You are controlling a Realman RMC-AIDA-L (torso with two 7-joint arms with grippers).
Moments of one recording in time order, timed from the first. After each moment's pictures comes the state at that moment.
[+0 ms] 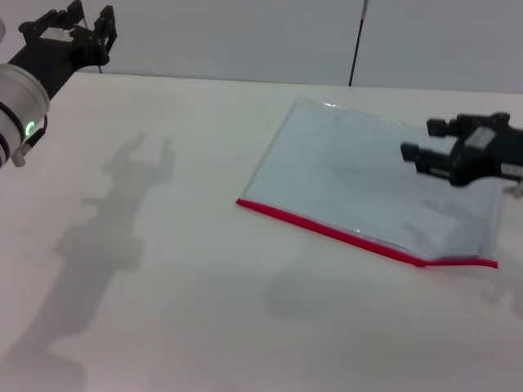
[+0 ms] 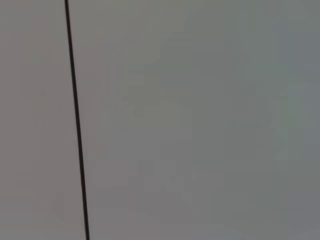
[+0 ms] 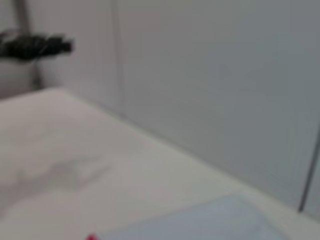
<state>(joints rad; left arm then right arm) -0.23 -2.02 1.60 1.11 -2.87 -0.29 2.57 0.29 2.02 -1.36 -1.30 -1.89 -0.99 1.89</state>
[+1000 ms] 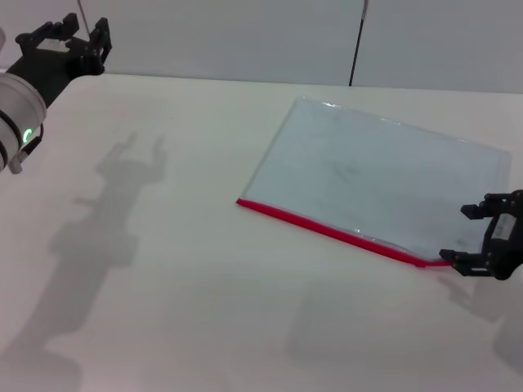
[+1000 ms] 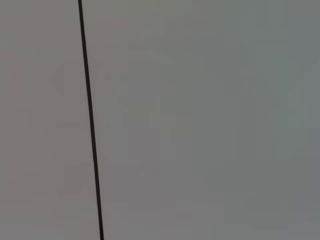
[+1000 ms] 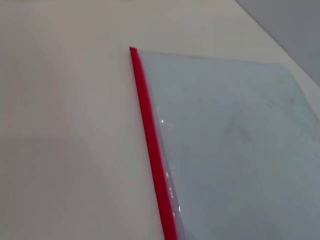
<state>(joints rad) -0.25 -2.02 1.58 1.06 -2.87 -0.29 2.57 0.21 2.03 -1.46 -1.49 -2.36 -1.16 1.91</state>
